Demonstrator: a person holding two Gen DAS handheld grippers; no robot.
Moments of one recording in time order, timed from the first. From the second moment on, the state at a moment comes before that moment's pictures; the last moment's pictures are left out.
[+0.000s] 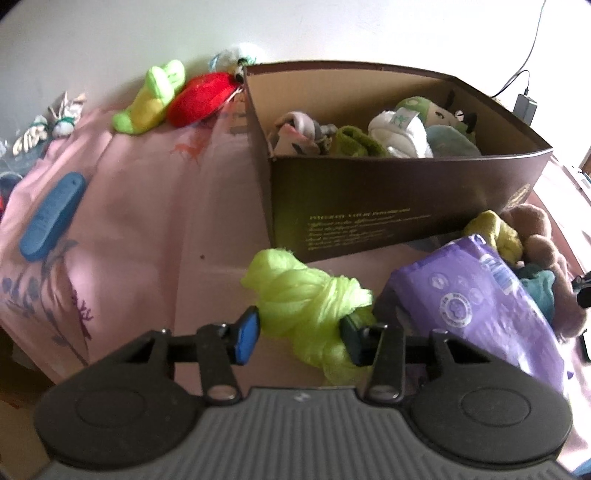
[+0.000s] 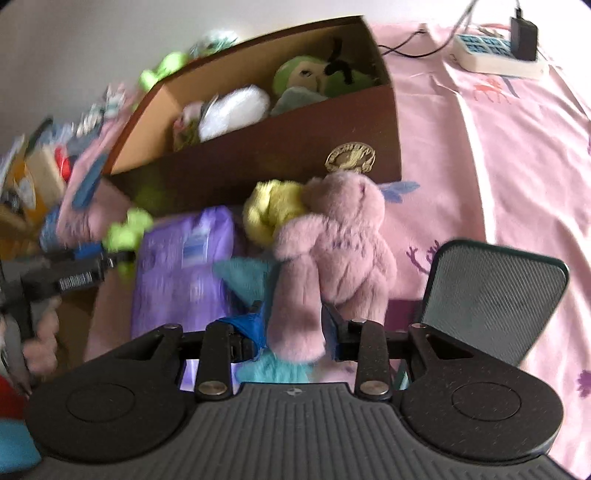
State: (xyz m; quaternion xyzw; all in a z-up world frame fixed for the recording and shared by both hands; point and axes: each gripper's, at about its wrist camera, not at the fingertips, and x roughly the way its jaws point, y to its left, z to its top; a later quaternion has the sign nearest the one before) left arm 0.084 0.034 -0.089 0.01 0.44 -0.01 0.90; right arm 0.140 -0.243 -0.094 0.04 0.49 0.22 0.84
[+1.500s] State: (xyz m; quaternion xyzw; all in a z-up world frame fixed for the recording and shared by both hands) left arm 0.023 0.012 -0.028 0.02 0.38 -0.04 0.92; right arm 0.079 -0.253 -0.097 0.02 0.49 0.23 0.84
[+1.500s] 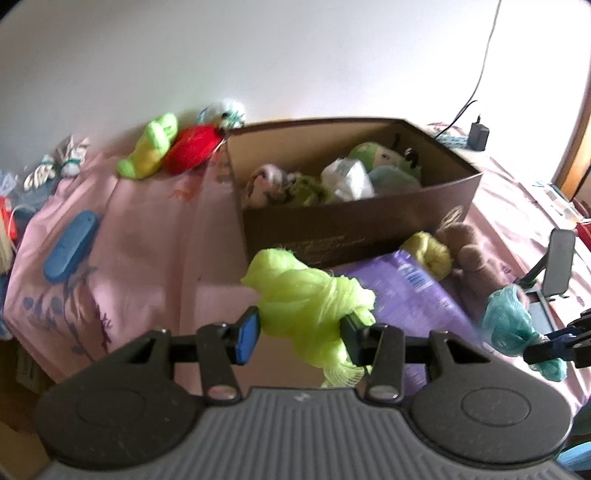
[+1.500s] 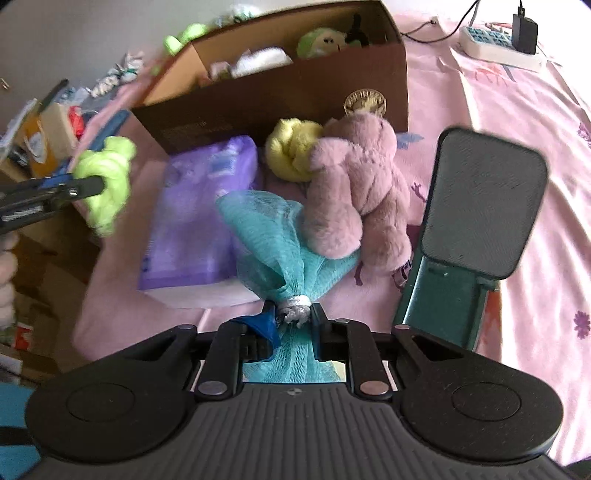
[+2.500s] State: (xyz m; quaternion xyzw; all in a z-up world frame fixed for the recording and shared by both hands) left arm 0.174 0.000 0.033 0.07 0.31 -0.05 0.95; right arm 0.249 -0.206 0.024 0.02 0.33 0.26 0.91
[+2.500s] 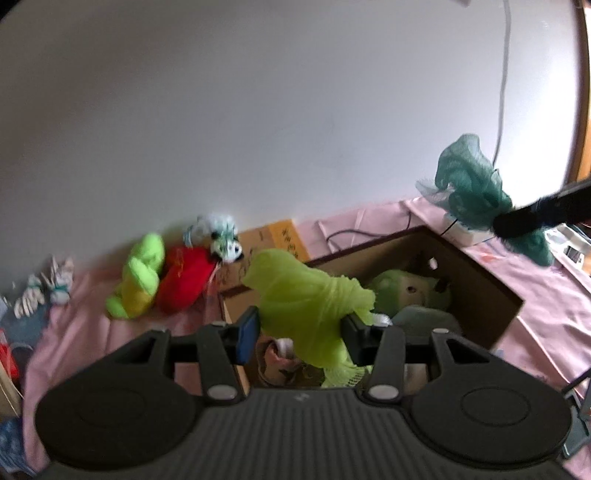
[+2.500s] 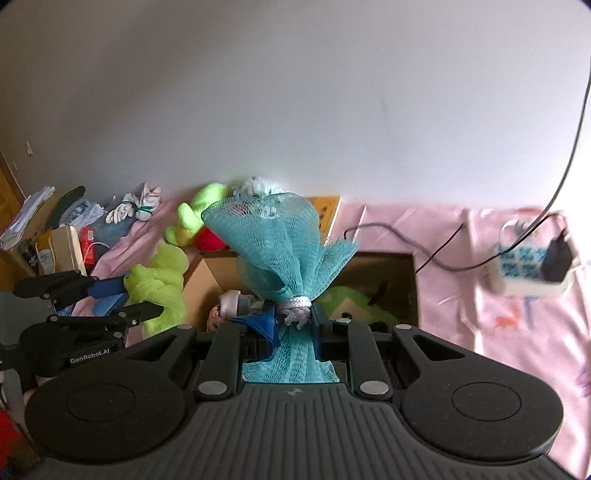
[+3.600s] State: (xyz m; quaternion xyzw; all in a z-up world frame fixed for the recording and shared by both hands) left arm 0.203 0.014 -0.023 0.01 0.40 0.00 0.92; right arm 0.293 -0.178 -0.056 0.01 0.38 0.24 0.89
